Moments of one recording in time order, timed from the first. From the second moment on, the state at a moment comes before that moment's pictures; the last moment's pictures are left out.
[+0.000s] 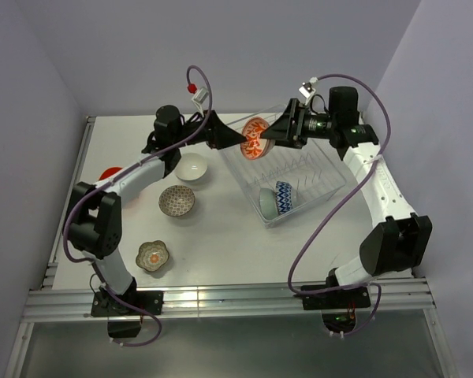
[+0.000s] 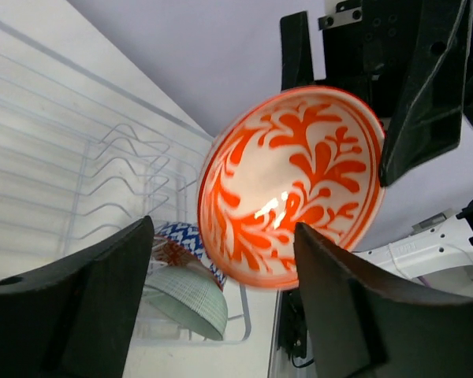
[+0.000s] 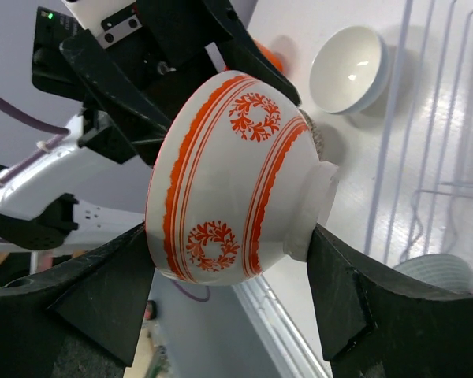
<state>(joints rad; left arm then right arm) -0.43 1.76 1.30 0.54 0.87 -0.79 0.13 1.49 1.46 -0.48 -0.96 0.59</state>
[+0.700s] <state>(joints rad) -0.25 1.56 1.58 -0.22 0.60 -0.30 0.01 1.37 1.45 -1.02 -0.53 -0.09</state>
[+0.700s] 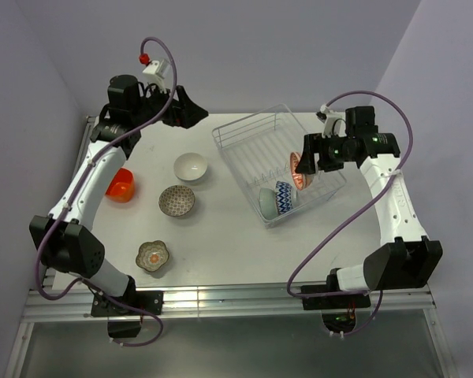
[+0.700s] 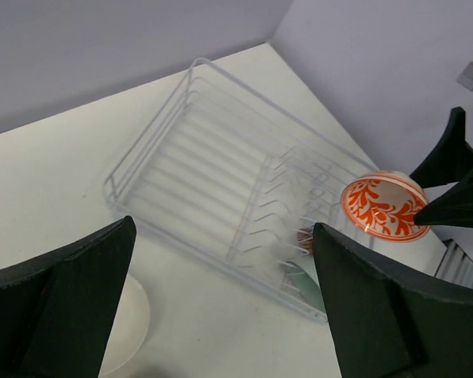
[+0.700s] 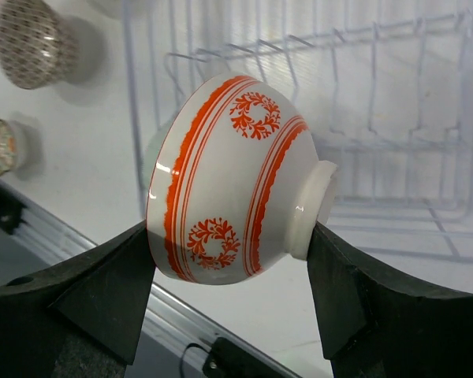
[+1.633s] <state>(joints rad) -0.15 1.62 1.62 -0.43 0.54 -0.25 0.10 1.45 1.33 -0.96 -0.25 -0.13</state>
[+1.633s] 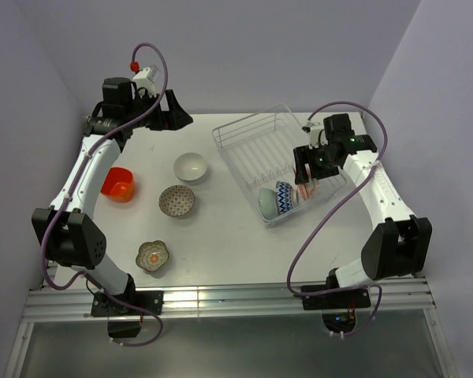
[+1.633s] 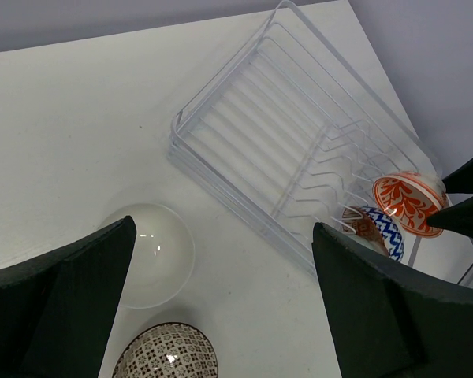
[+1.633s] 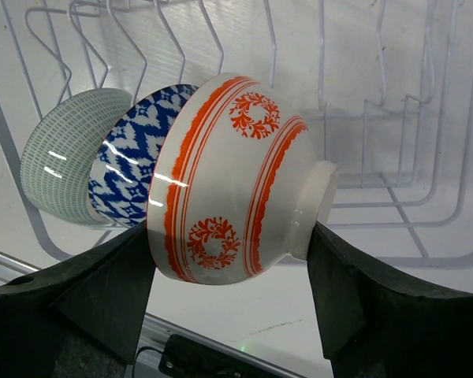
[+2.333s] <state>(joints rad) -0.15 1.62 1.62 -0.43 0.52 -0.22 0.15 1.52 1.33 -0.97 -0.24 -0.14</state>
